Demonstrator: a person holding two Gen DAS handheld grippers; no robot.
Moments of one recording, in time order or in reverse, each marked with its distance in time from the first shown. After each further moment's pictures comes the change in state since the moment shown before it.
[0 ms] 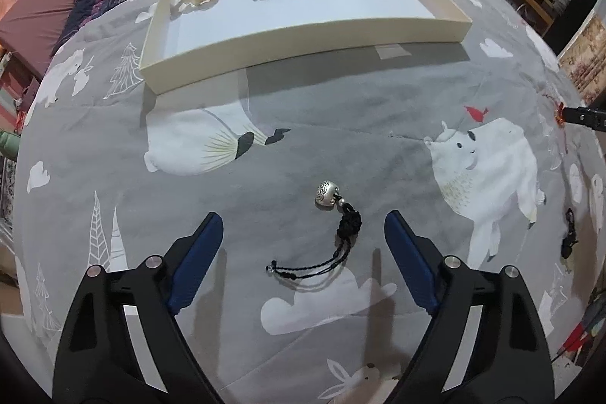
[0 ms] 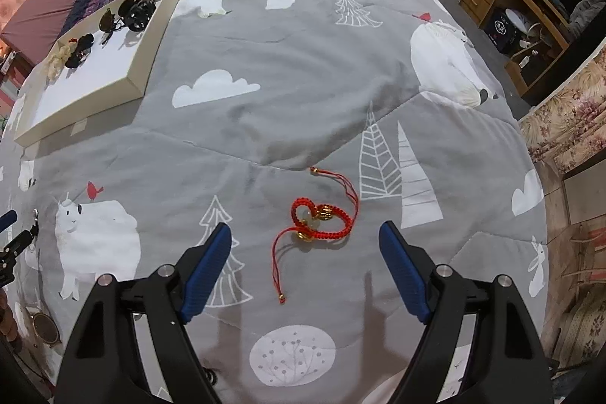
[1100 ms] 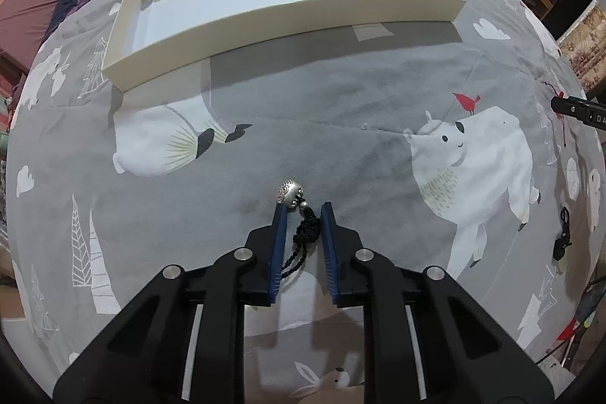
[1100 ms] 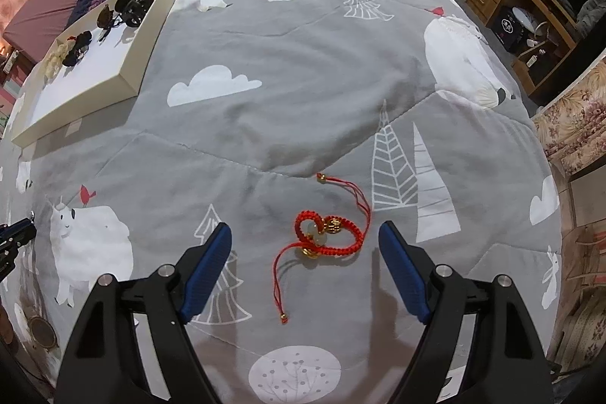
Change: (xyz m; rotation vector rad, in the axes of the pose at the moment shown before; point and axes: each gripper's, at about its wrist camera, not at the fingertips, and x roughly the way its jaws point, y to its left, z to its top) left arm 0.015 -0.020 0.015 0.013 0.093 -0.021; right arm 0.019 0.001 0.004 -0.003 0.005 0.027
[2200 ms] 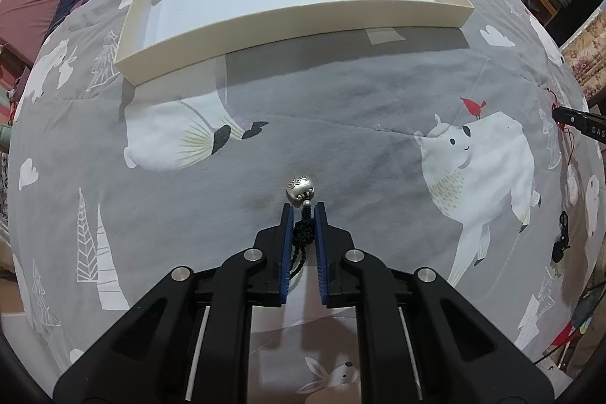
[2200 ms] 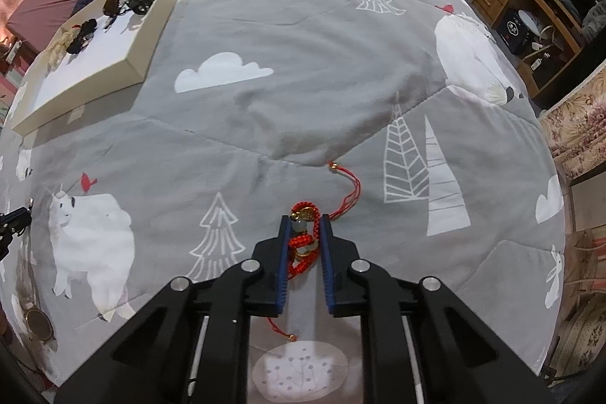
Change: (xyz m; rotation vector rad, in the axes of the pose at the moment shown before) left arm -0.001 0.007 0.001 -0.029 -0.002 -0.002; right arm 0.002 0.010 -0.005 -0.031 0.014 0.004
